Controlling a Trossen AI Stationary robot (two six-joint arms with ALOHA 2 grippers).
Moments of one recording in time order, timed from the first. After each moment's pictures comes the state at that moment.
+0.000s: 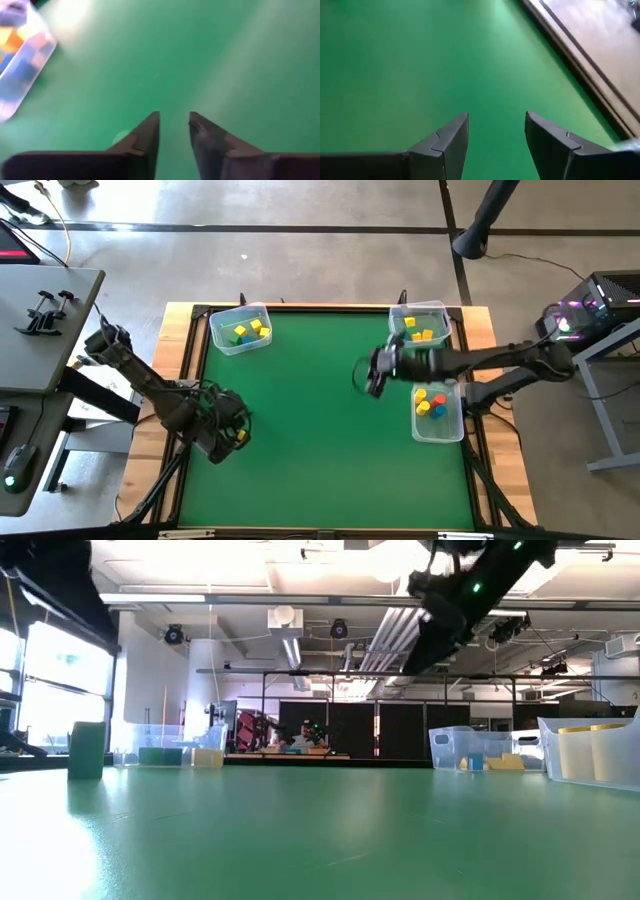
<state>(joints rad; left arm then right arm) -0.70 1.24 0.91 -1.06 -0.72 -1.22 -0.09 1.29 0.87 -0.39 0.39 0.13</state>
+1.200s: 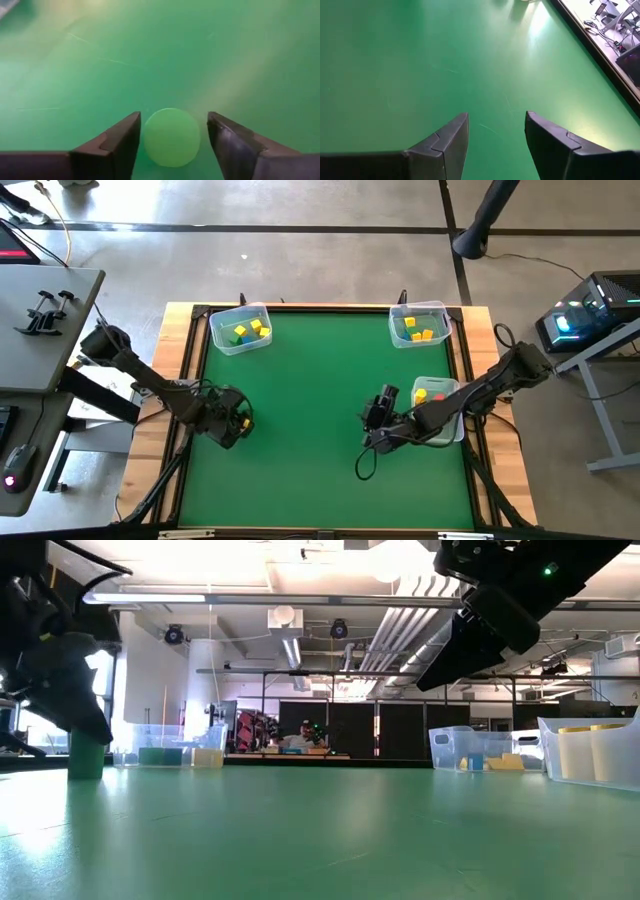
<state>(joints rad) -0.59 1.19 0.49 -0.69 -0.65 -1.34 0.45 1.55 0.87 -0.33 0.78 0.44</state>
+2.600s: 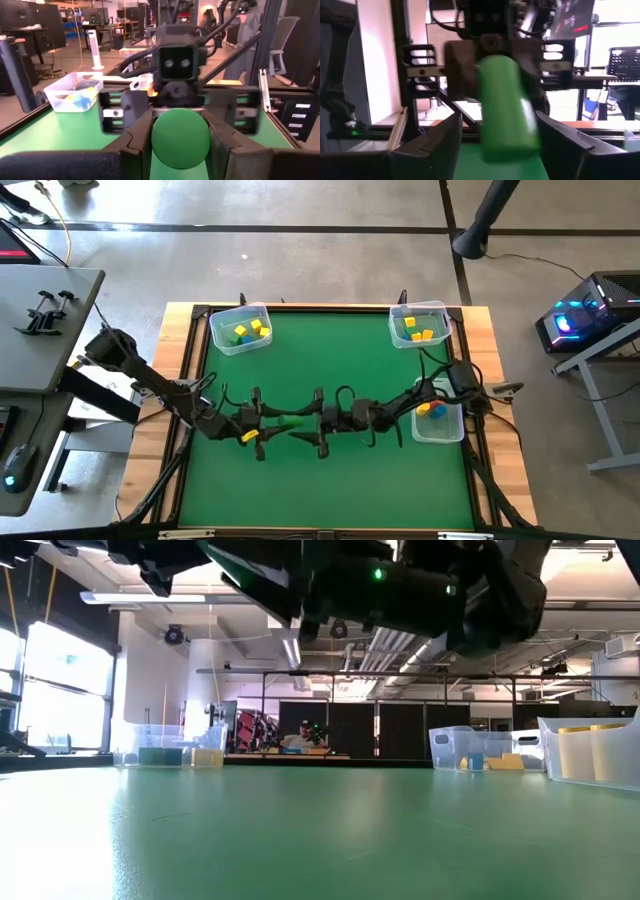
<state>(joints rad) -0.57 1.29 0.47 0.76 -0.73 -0.03 0.23 2.10 1.02 1.30 0.10 0.00</state>
